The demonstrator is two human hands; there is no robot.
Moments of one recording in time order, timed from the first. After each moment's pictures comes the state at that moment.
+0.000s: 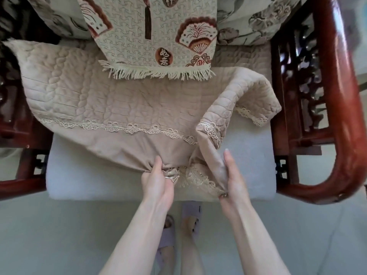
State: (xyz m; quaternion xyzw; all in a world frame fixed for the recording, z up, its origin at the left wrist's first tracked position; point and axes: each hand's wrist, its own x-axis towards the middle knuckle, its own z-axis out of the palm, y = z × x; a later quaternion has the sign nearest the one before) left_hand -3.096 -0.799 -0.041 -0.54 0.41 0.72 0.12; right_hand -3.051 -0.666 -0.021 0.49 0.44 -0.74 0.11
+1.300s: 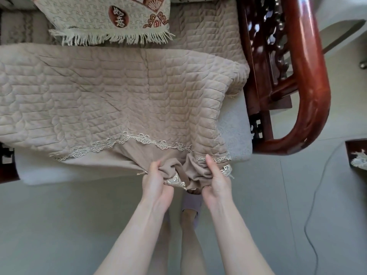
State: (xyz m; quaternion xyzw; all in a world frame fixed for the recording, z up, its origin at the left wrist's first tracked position) left_hand -3.004 -0.761 -0.048 -0.55 0.42 0.69 0.22; right_hand -2.958 -0.661 -0.055 0.62 0.24 -0.74 -0.05
